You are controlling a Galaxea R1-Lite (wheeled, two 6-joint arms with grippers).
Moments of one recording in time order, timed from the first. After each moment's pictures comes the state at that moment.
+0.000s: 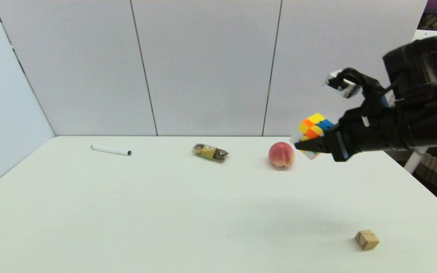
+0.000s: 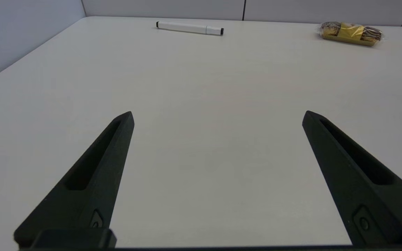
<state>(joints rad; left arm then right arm) 0.00 0.00 0.00 0.00 0.00 0.00 0.34 1.57 -1.22 0.25 0.22 -0.20</state>
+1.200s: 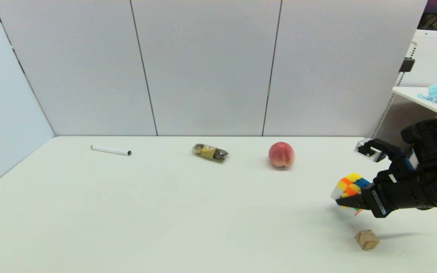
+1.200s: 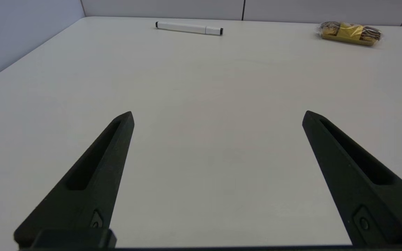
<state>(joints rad) 0.00 0.00 0.00 0.00 0.00 0.00 0.04 1.61 -0.83 0.13 0.34 -0.36</state>
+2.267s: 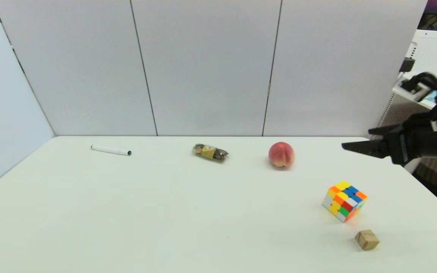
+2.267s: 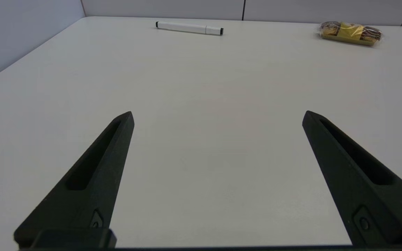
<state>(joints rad) 0.00 0.00 0.00 0.00 0.00 0.00 0.04 1.42 -1.05 0.13 0.34 -0.28</state>
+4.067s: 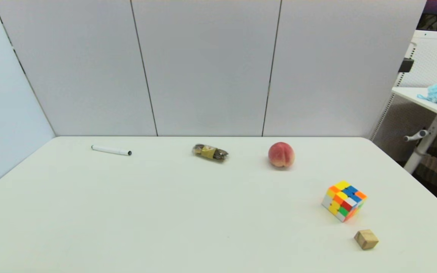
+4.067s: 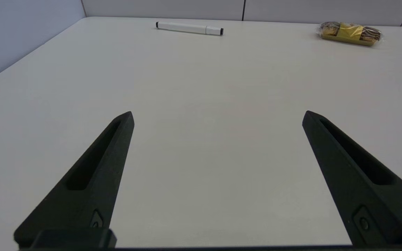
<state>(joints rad) 0.00 0.00 0.00 0.00 0.00 0.00 0.01 0.10 -0.07 0.16 0.03 -0.15</state>
